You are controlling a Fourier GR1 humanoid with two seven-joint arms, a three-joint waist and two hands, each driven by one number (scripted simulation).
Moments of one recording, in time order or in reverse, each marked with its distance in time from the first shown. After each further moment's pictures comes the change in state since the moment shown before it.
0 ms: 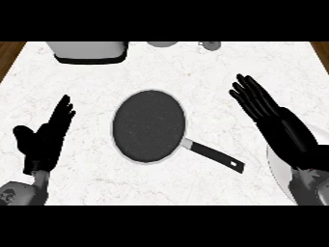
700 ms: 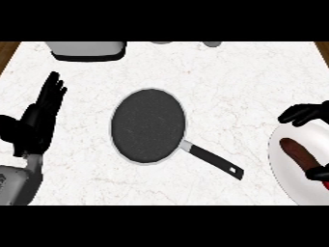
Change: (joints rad) left arm -0.098 0.018 0.054 -0.039 -0.021 0.009 -0.046; right arm -0.051 -0.377 -0.117 0.230 0.160 0.549 -0.405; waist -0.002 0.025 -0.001
